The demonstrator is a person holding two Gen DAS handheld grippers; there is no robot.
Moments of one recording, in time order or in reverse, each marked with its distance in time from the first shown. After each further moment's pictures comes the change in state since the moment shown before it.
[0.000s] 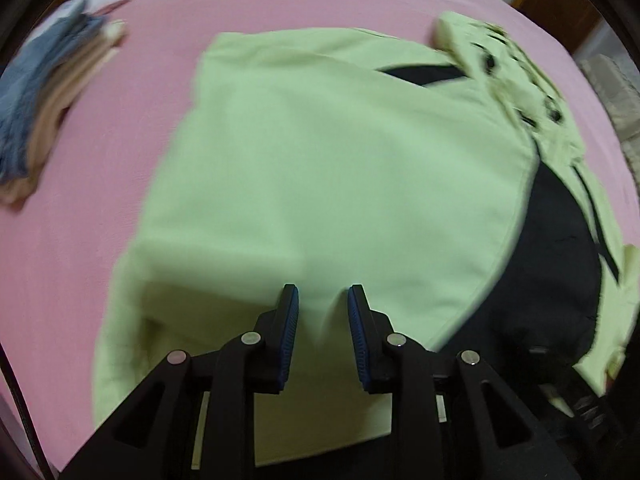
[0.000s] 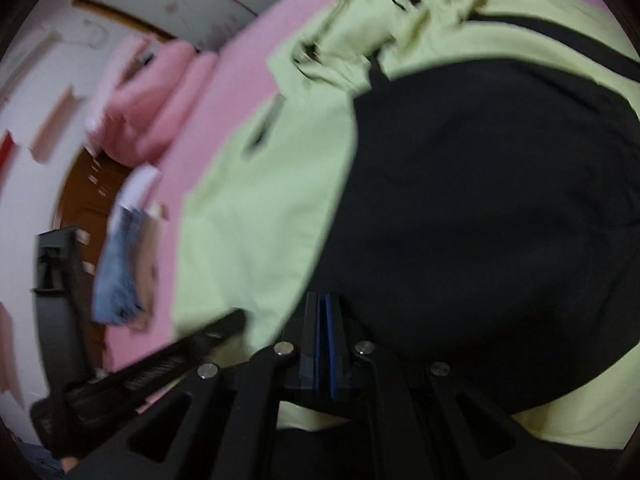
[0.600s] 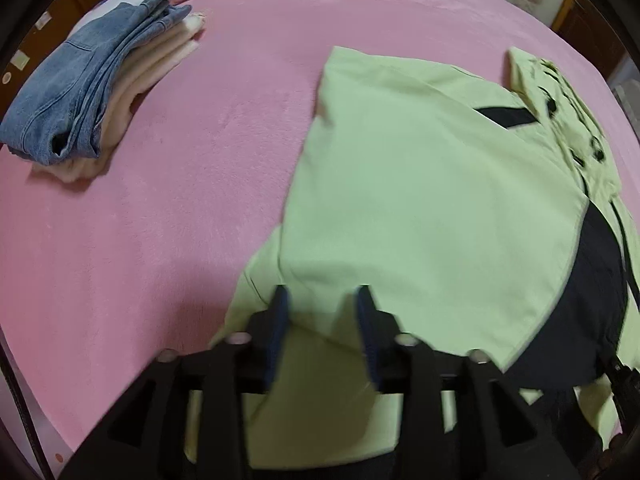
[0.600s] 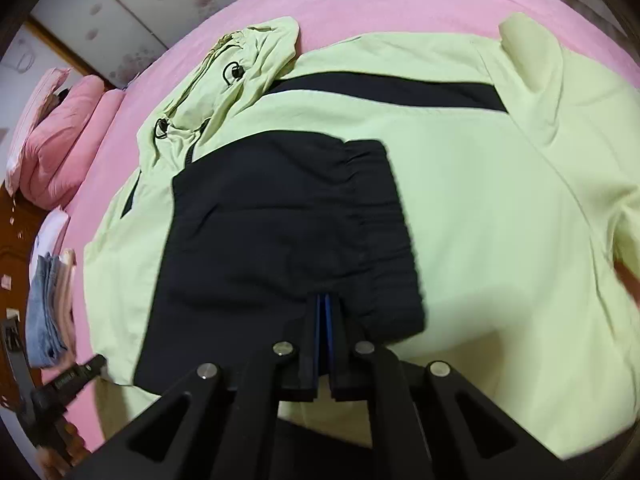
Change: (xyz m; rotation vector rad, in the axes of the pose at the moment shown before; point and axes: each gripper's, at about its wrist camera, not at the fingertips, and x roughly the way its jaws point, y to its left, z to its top) left arm -0.025 0.042 -0.009 -0.064 -0.012 0.076; right arm -0.077 -0.044 0.005 0.146 -0.088 -0.333
